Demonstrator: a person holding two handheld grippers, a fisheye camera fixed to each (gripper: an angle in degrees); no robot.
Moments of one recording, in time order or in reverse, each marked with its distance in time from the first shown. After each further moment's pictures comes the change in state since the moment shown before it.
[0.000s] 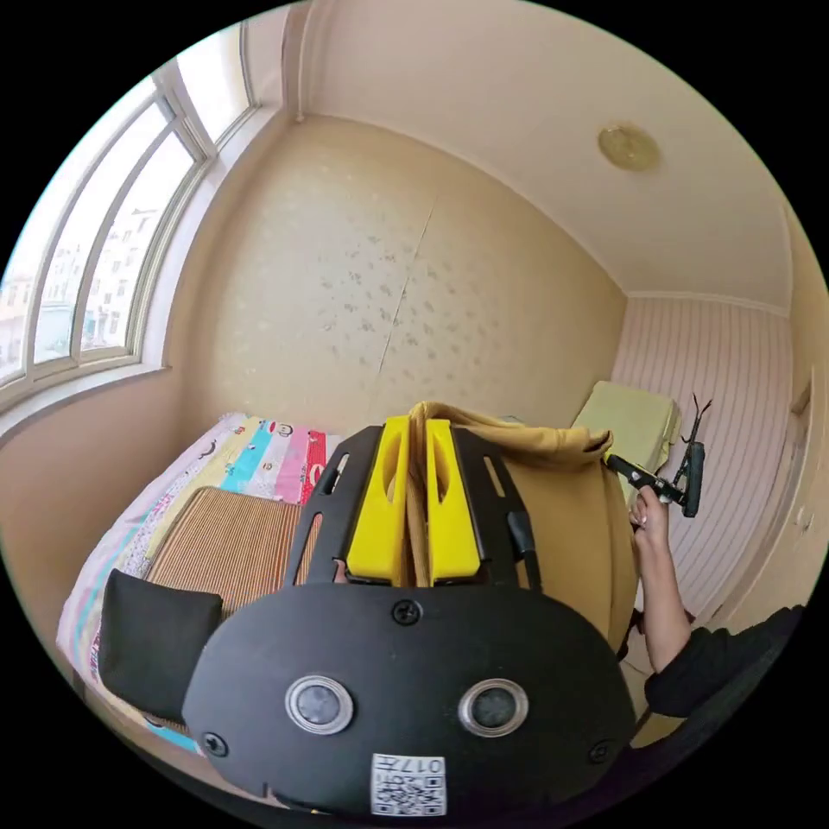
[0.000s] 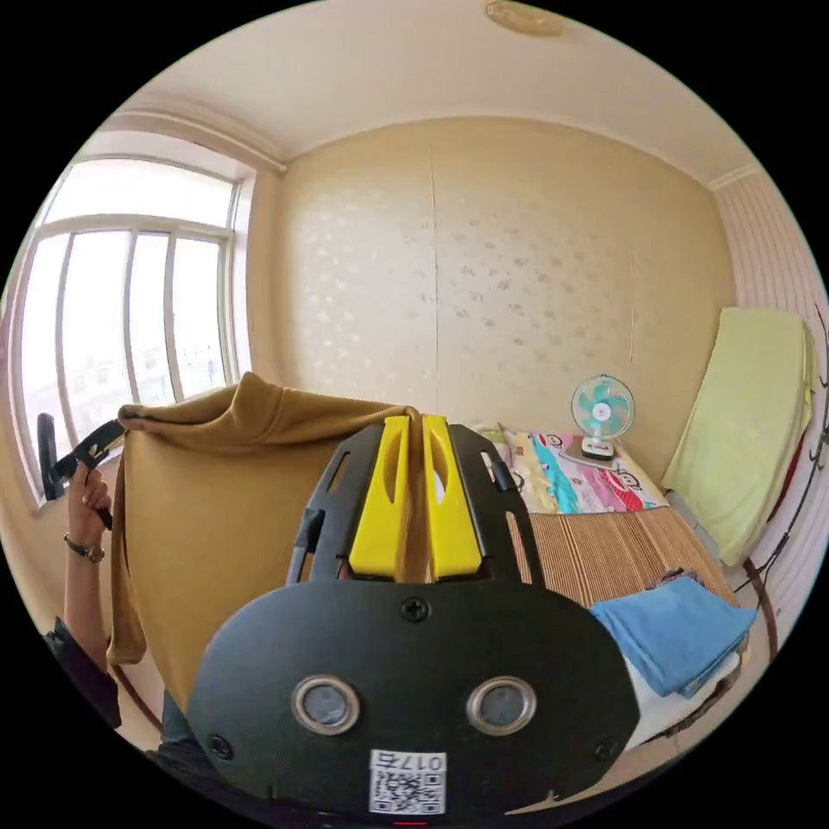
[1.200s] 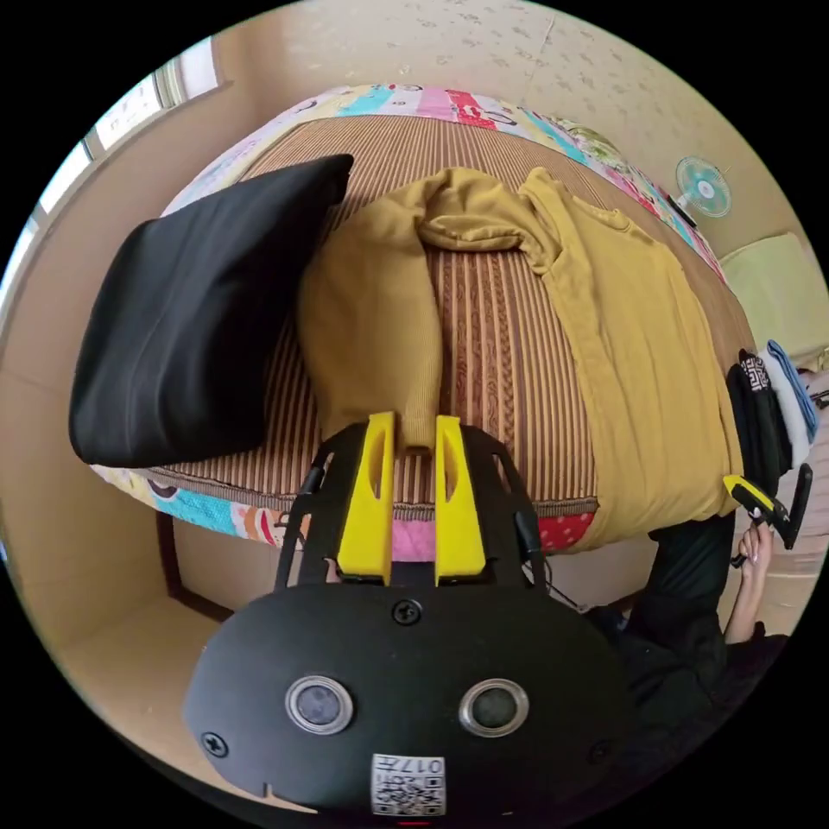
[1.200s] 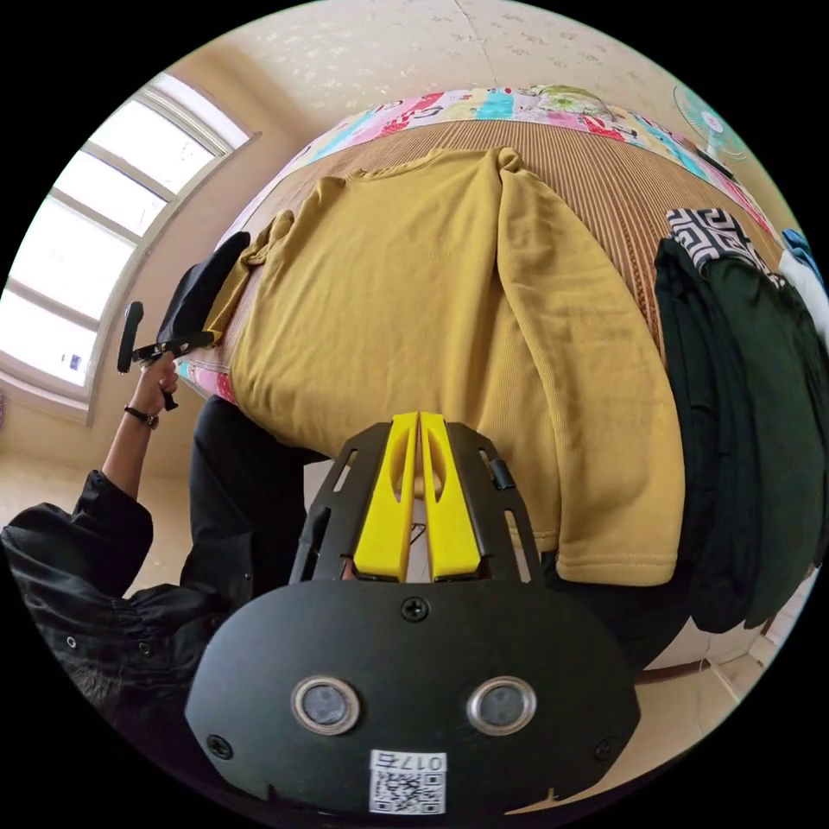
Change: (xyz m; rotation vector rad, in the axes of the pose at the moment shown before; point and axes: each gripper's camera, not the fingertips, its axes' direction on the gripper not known) left arm -0.257 0.212 0.068 -1.008 -0.270 -0.151; right arm 0.116 0.276 -0.054 -0.820 -0.330 0.091
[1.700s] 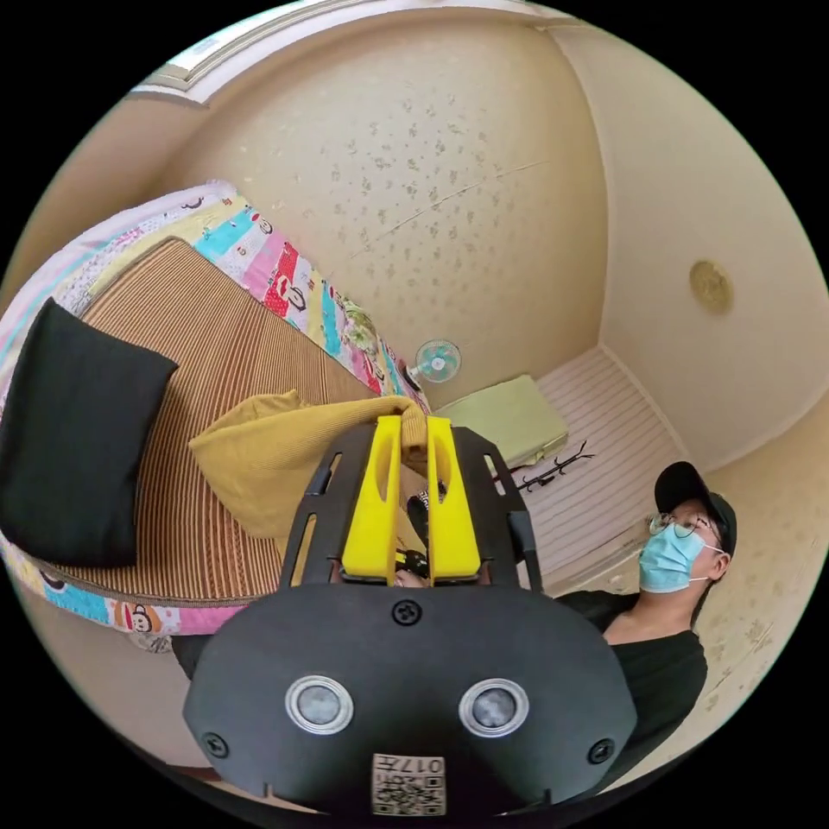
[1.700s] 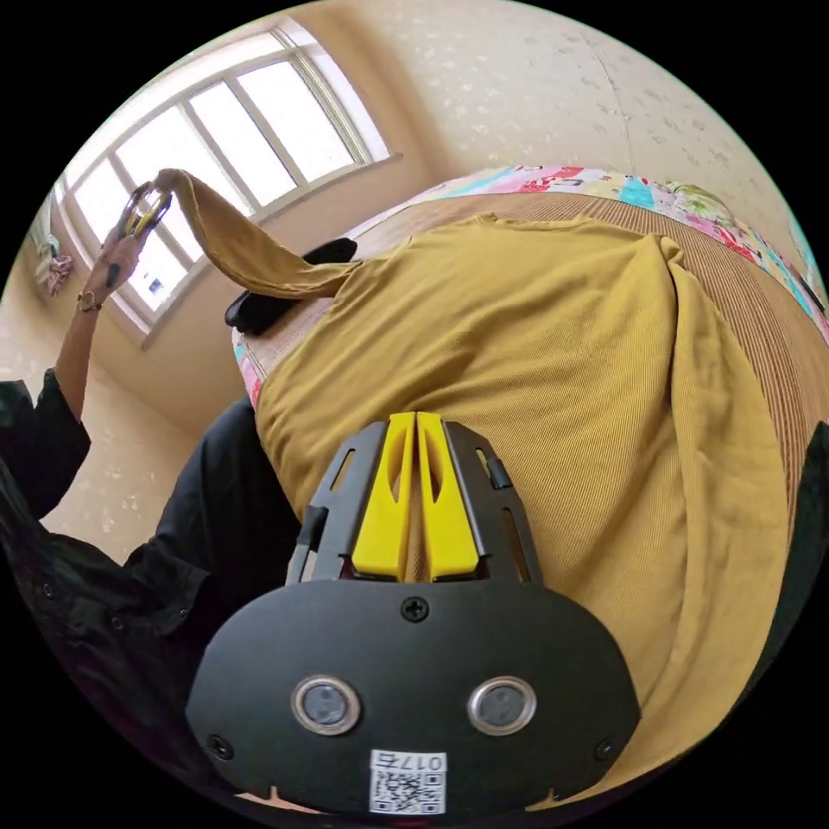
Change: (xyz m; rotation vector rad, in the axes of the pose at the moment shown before) left arm -0.077 -0.019 -0.281 0.542 0.910 0.086; right arm 0.048 -0.026 -0.015 0.211 -0.286 -0.331
